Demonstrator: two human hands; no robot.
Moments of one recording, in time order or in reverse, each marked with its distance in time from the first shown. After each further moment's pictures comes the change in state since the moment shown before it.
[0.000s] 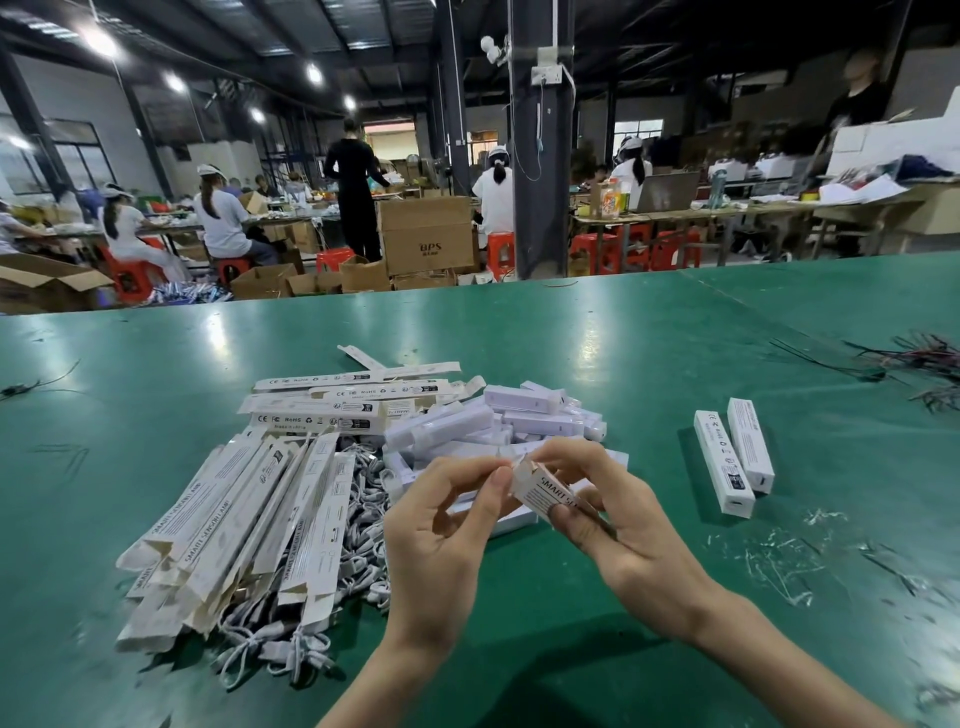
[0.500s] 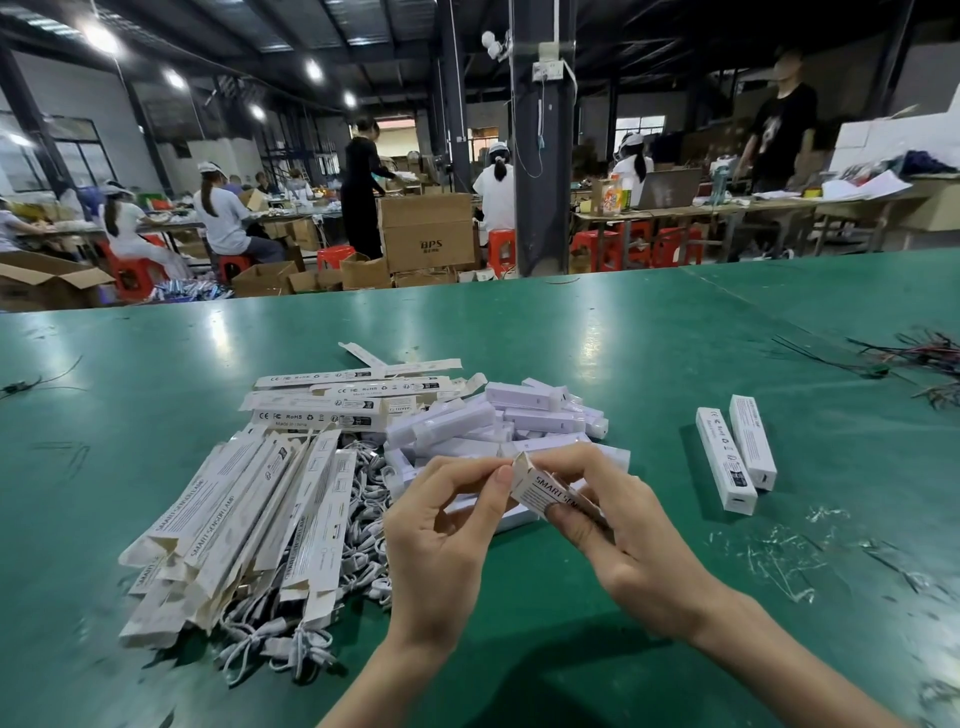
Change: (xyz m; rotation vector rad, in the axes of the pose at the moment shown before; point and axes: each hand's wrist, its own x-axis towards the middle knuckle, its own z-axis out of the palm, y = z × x) left_hand 0.000 -0.003 -0.002 0.108 0.024 0.031; right_hand -0.002 0.008 0.002 -0.134 0.000 0.000
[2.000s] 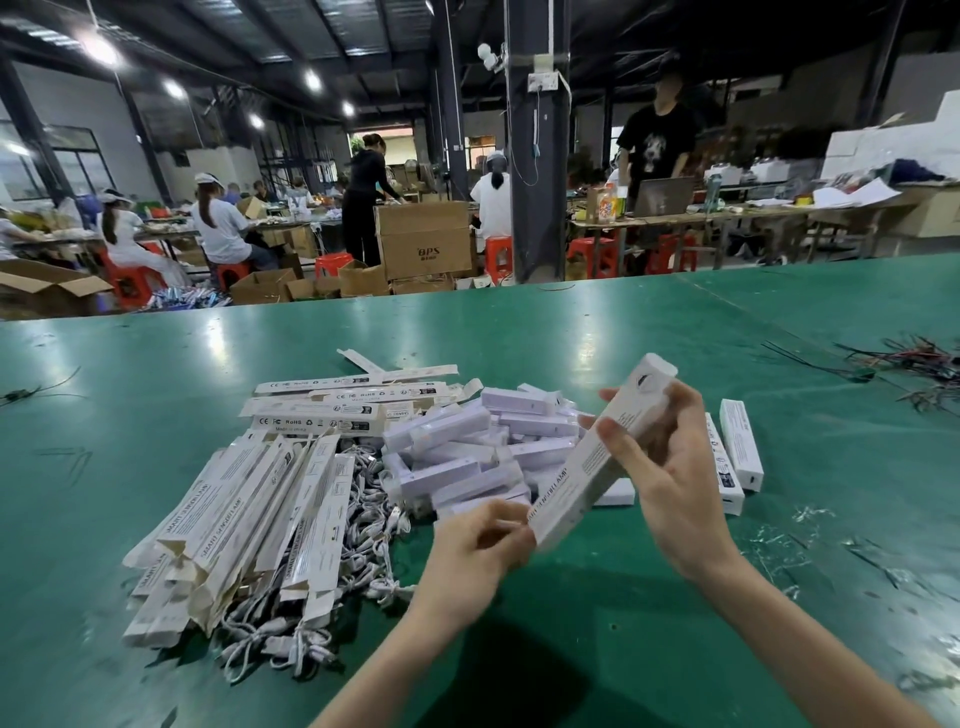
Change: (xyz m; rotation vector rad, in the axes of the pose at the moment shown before) left_hand -0.004 -0.029 0.005 0.099 -0.392 -0.633; right_hand 0.015 0.011 -0.024 0.386 0.507 0.192
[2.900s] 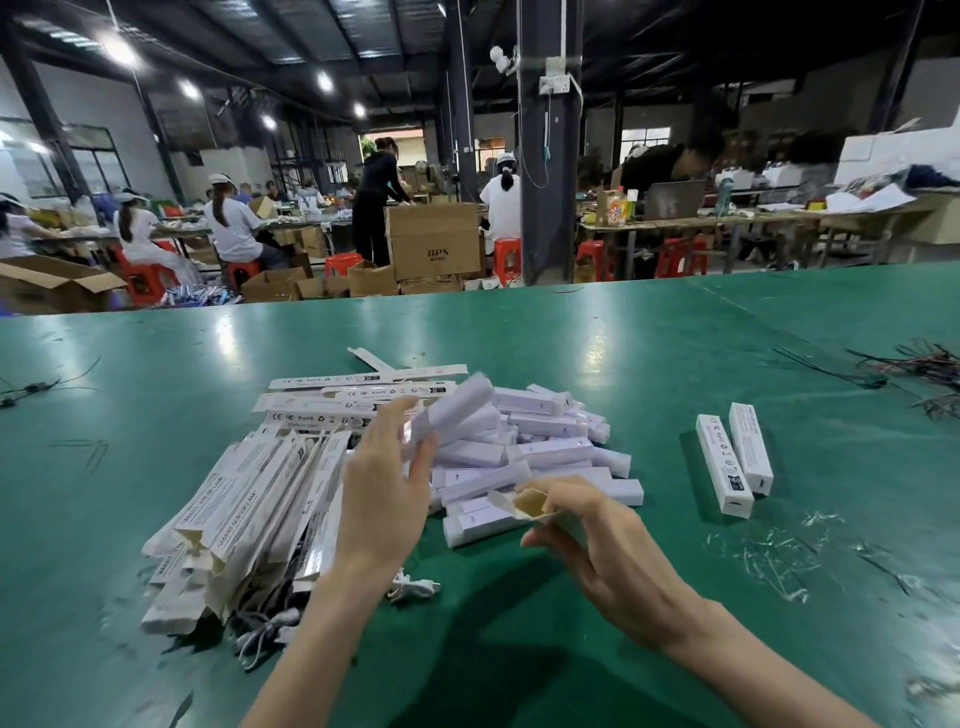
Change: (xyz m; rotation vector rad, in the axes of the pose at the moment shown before) left_hand 0.018 0.026 -0.063 0.595 0.533 0.529; right_hand -0.035 0.023 0.019 -0.426 -0.484 -0.514
